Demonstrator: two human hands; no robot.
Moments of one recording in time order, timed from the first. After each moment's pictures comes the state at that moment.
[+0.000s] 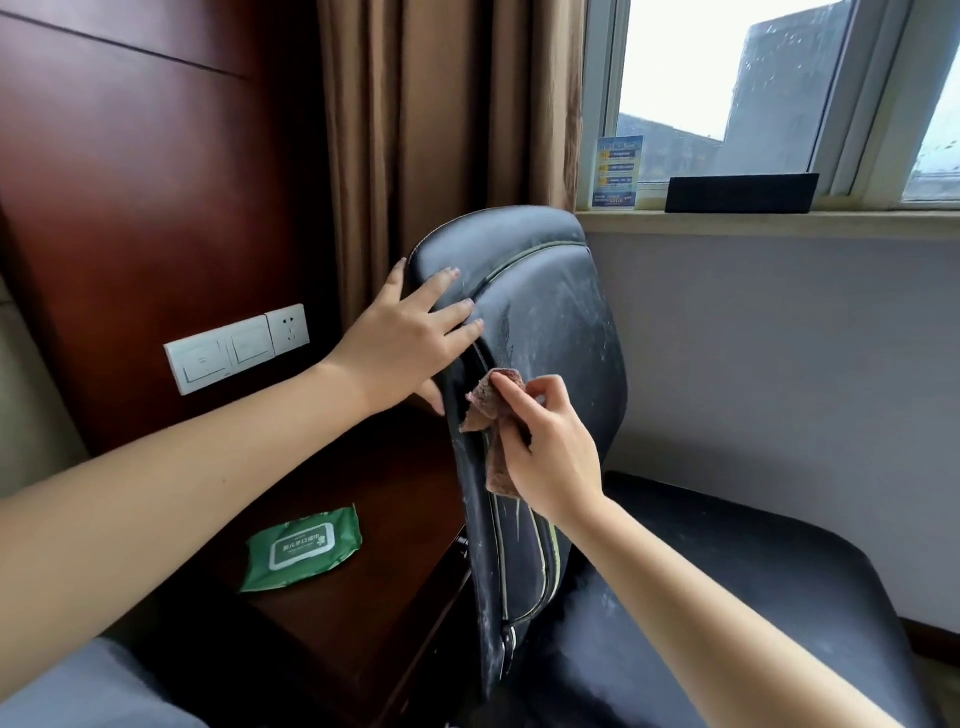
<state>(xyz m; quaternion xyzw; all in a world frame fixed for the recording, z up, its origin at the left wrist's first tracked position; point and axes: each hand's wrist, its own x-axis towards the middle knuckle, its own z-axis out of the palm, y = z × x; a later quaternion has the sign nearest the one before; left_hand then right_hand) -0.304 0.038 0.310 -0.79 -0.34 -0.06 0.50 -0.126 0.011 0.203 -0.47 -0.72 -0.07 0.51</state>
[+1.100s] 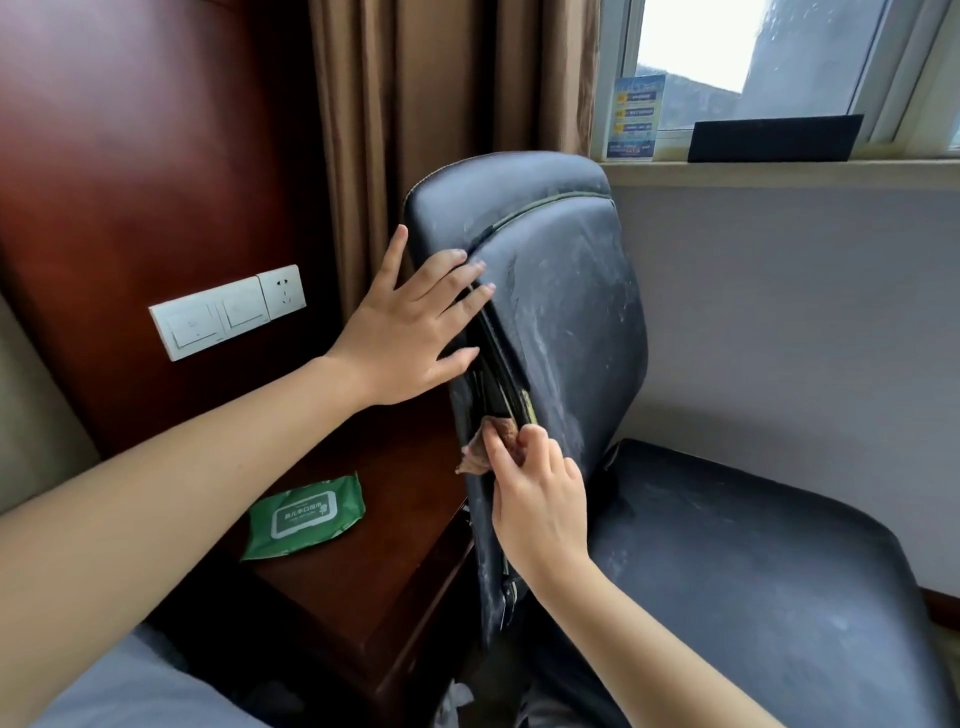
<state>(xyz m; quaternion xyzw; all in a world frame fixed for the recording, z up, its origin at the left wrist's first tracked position) -0.311 0.069 0.267 -0.79 -0.34 -0.18 0.48 -0.148 0.002 0.126 -0.53 -0.70 -0.25 0.41</state>
